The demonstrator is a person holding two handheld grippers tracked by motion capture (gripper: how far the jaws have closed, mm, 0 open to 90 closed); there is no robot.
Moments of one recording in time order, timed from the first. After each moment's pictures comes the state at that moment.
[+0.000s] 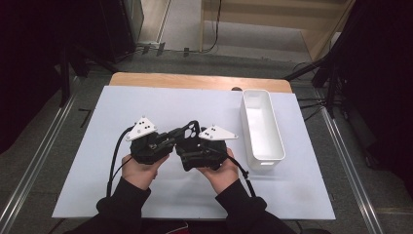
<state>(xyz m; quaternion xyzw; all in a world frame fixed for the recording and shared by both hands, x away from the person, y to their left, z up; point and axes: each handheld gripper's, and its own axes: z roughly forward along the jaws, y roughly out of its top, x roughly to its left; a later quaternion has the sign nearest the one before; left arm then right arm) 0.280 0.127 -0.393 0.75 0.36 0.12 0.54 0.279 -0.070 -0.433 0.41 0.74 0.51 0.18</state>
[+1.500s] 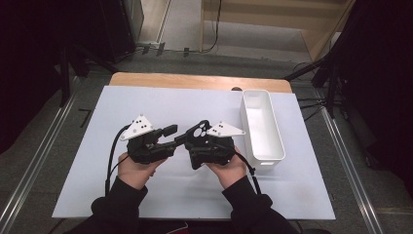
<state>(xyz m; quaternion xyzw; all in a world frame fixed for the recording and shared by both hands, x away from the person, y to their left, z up) 0.281 0.136 -0.385 0.75 0.33 0.12 0.56 0.288 -0.092 -0.433 0.40 0.75 0.50 0.18</state>
